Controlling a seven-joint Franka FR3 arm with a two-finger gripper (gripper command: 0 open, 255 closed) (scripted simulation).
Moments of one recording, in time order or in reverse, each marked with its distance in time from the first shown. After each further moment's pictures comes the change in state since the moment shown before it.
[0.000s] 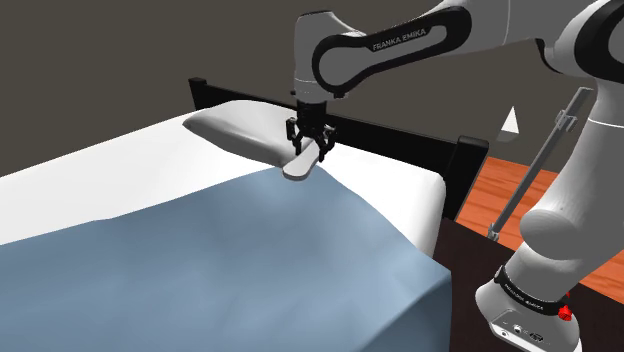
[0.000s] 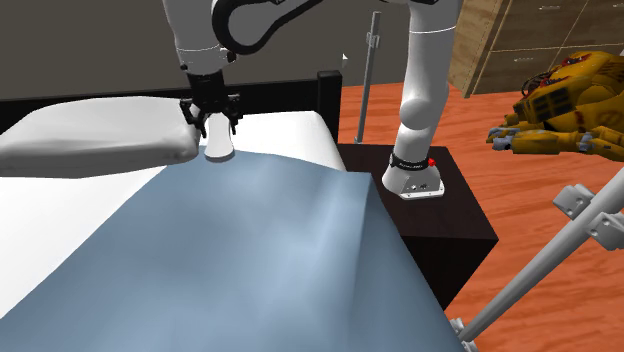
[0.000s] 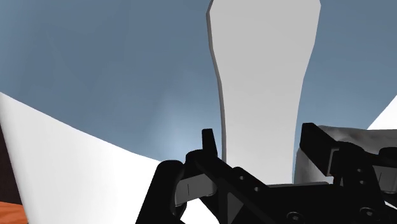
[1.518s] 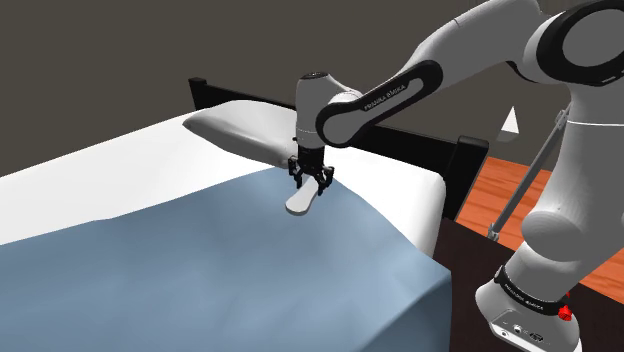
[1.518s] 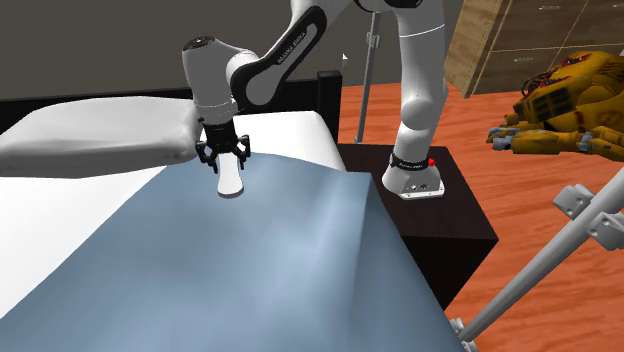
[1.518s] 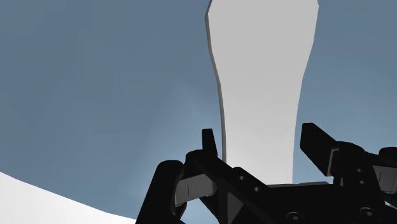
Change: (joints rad) arm 0.042 0.137 -0.051 -0.176 -0.132 0.270 0.085
